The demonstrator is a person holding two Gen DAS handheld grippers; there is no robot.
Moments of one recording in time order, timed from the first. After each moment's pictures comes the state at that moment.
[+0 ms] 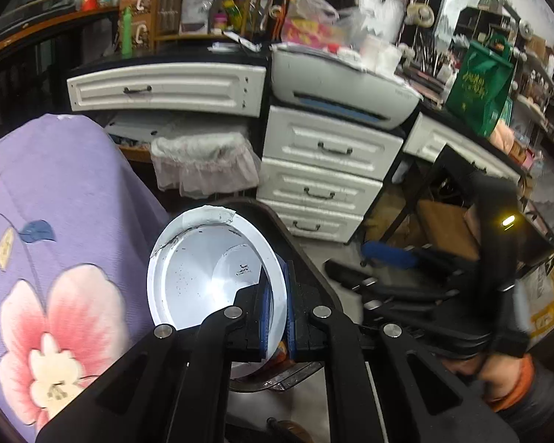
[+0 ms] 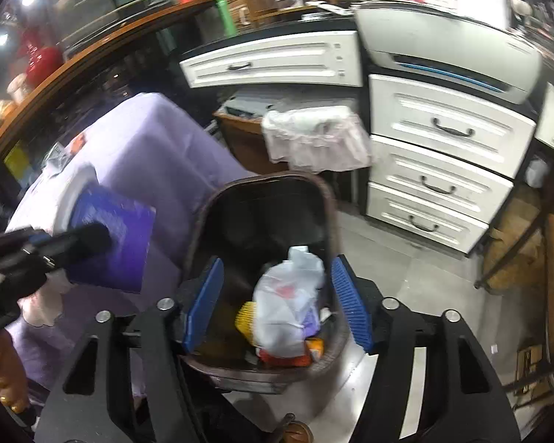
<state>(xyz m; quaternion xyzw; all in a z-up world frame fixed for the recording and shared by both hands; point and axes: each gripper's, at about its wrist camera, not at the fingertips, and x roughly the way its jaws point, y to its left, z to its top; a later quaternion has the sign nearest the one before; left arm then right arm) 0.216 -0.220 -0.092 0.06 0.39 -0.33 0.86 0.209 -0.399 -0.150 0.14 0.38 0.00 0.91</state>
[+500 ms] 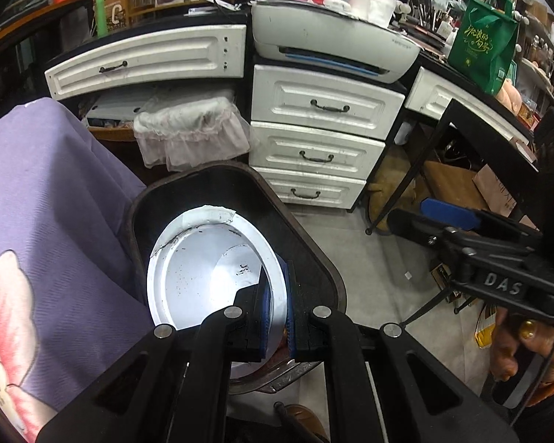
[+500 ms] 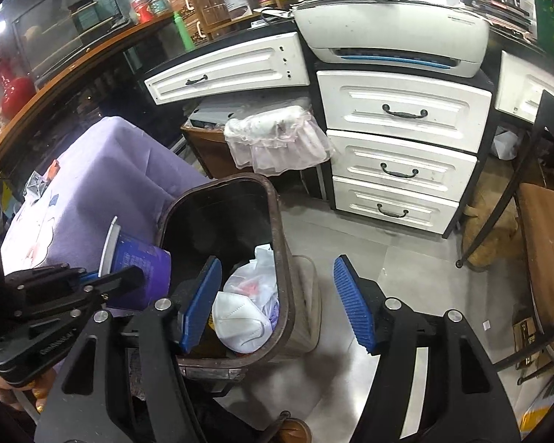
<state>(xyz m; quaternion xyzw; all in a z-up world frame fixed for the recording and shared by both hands) 0.219 -0.257 -0.134 0.11 0.43 -0.33 0.83 0.185 -0.442 -0.155 0.17 0.38 -0.05 0.91</state>
